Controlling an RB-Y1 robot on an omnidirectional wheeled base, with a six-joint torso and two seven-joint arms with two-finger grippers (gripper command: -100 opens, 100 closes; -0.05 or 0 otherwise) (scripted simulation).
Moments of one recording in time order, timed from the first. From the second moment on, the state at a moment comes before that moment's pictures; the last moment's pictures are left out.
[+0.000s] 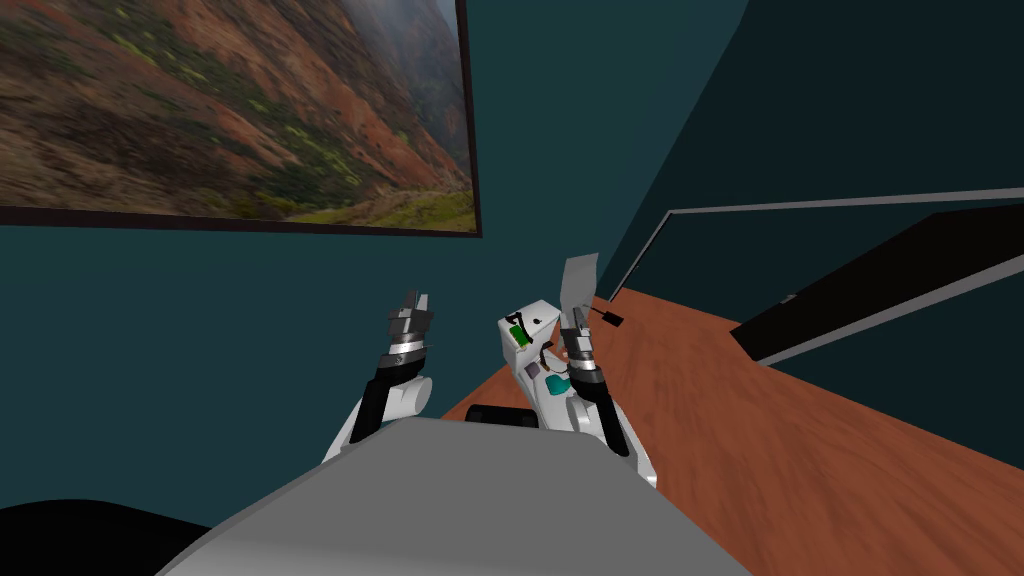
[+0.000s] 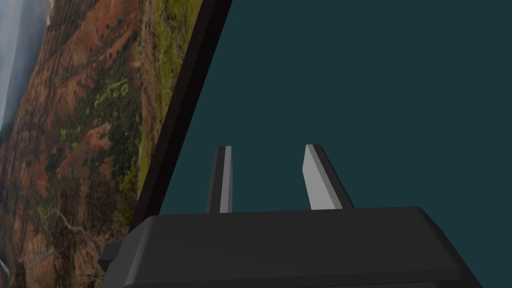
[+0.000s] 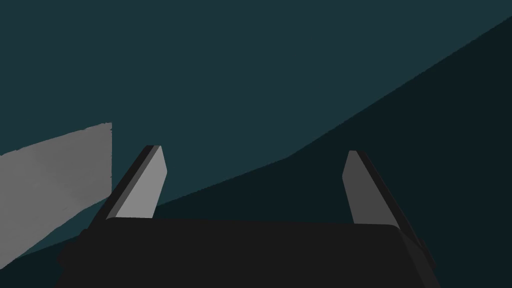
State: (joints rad) left arm 0.48 -0.04 0.04 -2.29 0.04 -0.45 0.06; right arm 0.44 -0.18 0.13 -2.15 -0.02 -0.51 -0.01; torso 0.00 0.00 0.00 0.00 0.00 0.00
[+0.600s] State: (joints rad) left arm 0.48 -0.04 0.04 -2.29 0.04 -0.45 0.06; right arm 0.43 -0.24 0.15 -2.11 0.01 -0.51 -0.01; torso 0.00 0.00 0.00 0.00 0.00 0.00
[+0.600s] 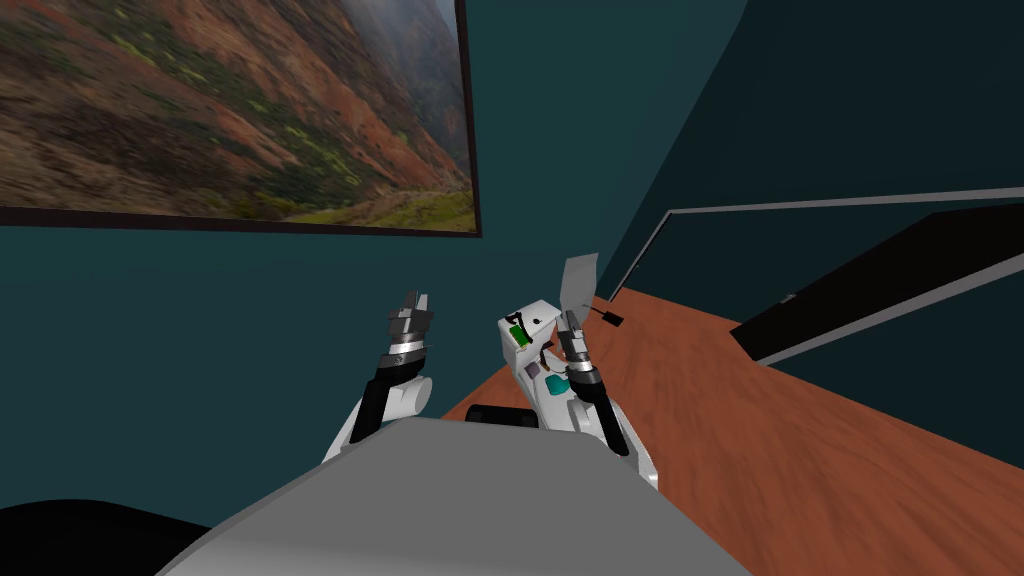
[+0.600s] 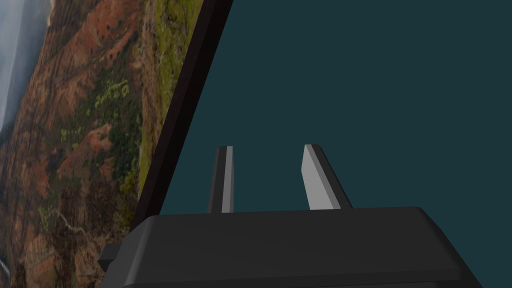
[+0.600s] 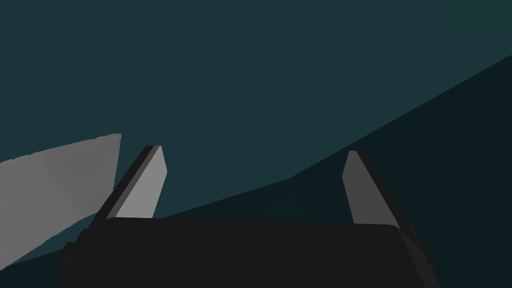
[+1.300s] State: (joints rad) left arm 0.48 -0.04 0.04 -2.29 0.04 -0.45 0.06; right arm 0.39 -0.27 0.15 -2.08 0.08 -0.52 -0.01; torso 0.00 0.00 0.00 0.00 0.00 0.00
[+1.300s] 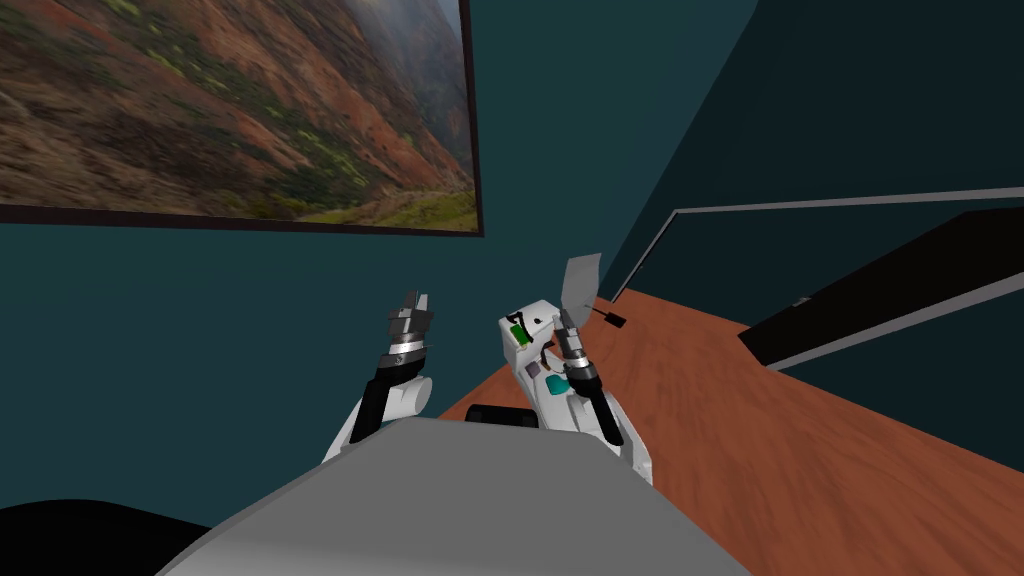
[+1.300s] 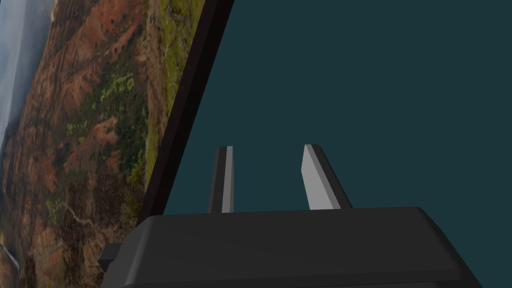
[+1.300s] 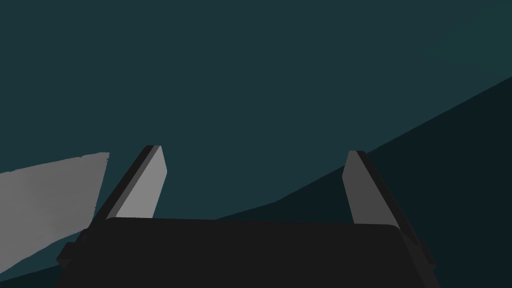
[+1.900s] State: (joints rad) left arm 0.48 -0.04 0.04 -2.29 0.04 -0.45 0.06; right arm 0.32 -0.30 0.16 -2.01 0.17 -0.54 -0.02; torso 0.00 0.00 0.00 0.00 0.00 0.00
